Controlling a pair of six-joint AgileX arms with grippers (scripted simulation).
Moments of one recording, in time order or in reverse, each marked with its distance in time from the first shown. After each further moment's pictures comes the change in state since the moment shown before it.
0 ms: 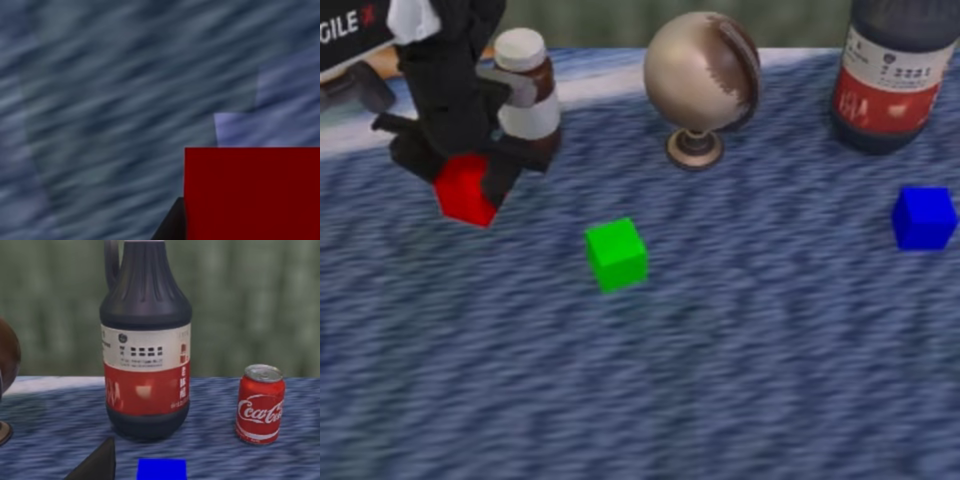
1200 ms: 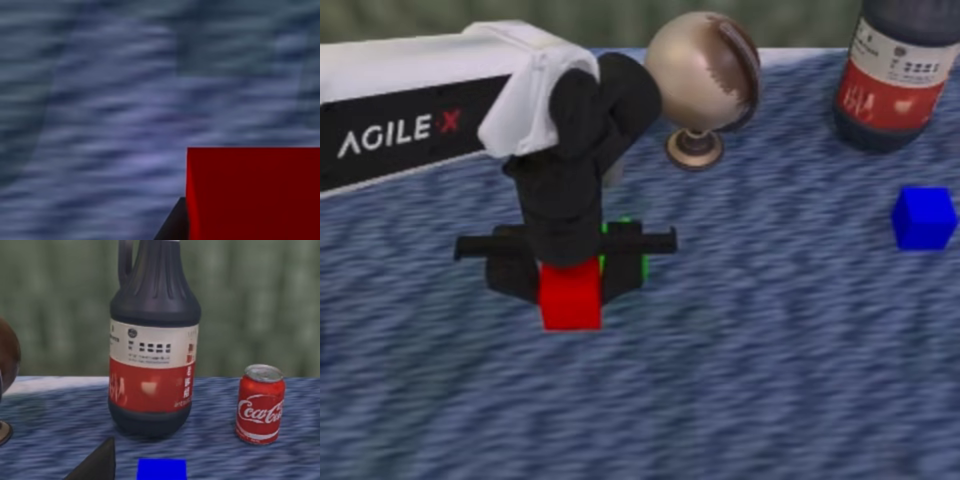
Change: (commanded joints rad) left arm -0.371 -0.329 -0.426 0.096 -0.018 -0.732; right arm 0.000 0.000 0.000 0.000 0.000 0.000
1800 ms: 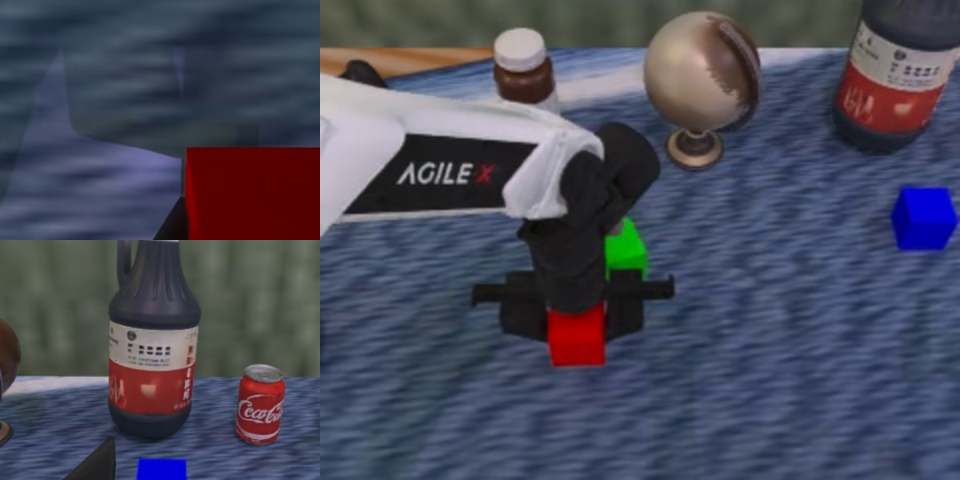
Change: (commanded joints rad) left arm -0.001 0.093 -0.156 0.253 0.000 0.000; right arm 0.000 0.000 0.000 0.000 0.000 0.000
